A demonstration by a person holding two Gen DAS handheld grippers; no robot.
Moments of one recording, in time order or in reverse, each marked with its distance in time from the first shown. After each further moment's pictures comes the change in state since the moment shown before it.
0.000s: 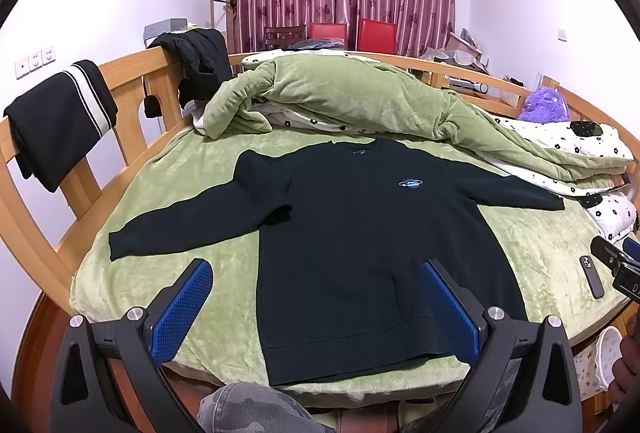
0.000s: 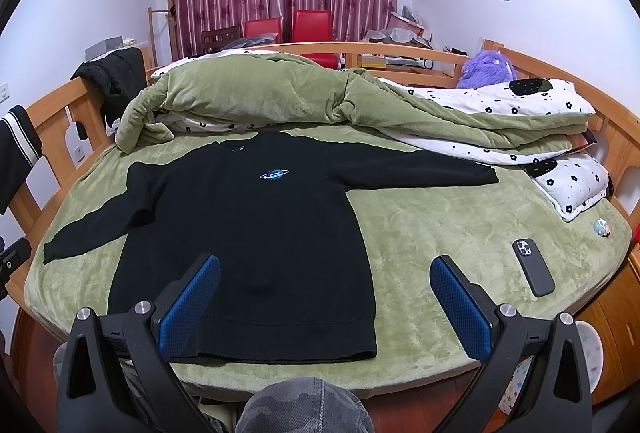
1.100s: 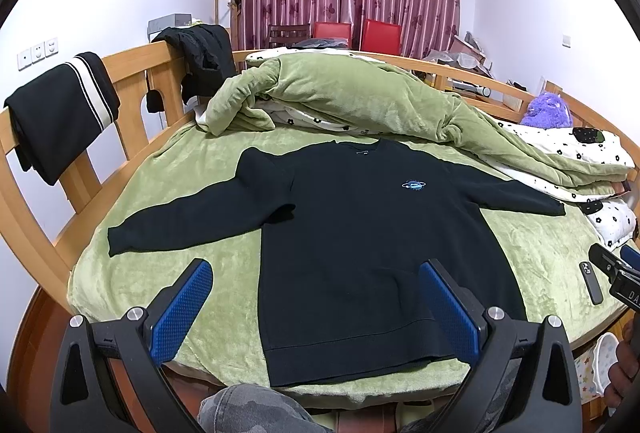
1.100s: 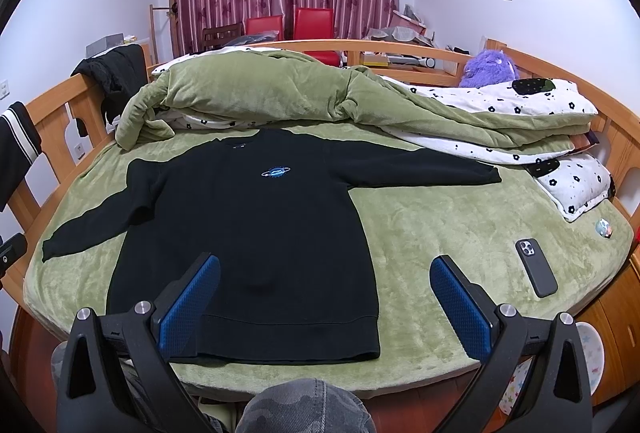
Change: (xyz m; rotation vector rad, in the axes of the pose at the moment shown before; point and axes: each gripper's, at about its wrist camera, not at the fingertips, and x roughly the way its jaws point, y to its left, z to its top) left arm 0.003 0.006 -0.002 -0.014 0.001 -0.007; right arm 0.008 0.003 -0.002 -0.002 0.005 0.002
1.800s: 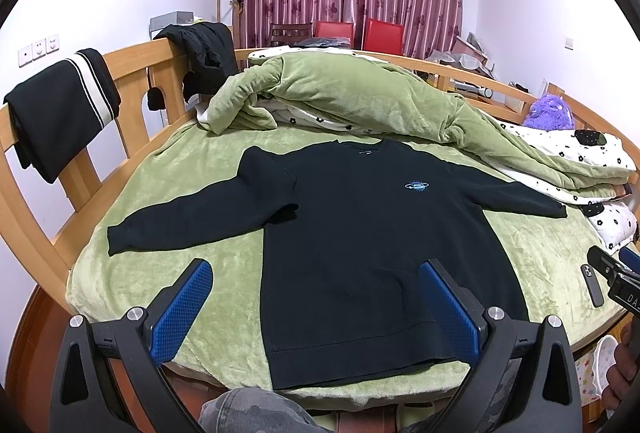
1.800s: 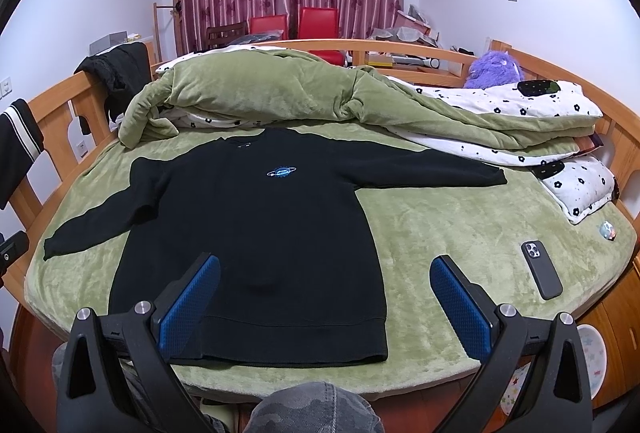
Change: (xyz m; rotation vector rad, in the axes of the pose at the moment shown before) left arm 0.000 0.003 0.000 -0.003 0.001 -0.002; right arm 0.010 0.010 -0.005 -0.015 0.003 0.005
